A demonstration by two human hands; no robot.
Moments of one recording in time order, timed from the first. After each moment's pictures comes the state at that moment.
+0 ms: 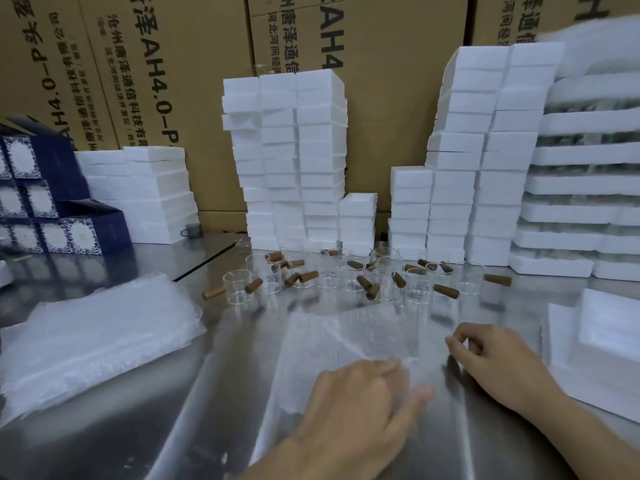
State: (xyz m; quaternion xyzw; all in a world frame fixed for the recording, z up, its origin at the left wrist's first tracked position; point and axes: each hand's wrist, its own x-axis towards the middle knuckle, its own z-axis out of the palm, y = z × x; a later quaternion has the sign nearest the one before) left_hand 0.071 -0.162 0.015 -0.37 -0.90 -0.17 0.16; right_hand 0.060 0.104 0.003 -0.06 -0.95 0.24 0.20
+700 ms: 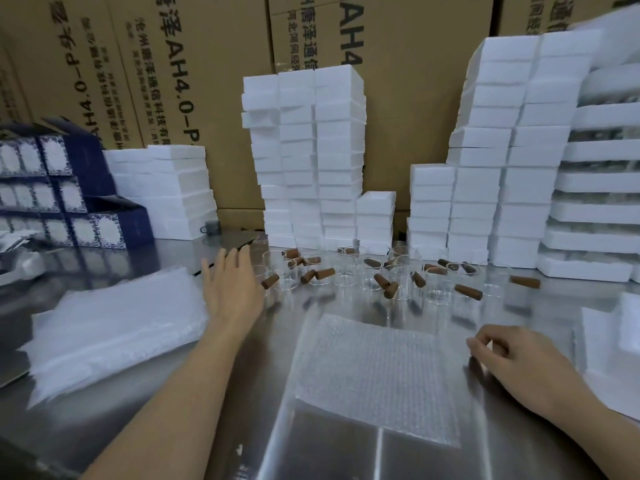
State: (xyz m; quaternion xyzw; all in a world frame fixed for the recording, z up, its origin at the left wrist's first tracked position) left_hand -0.113 -0.301 0.042 0.05 -0.96 -0.09 0.27; right_hand 0.050 0.105 0.000 -0.05 -0.95 0.24 0.21
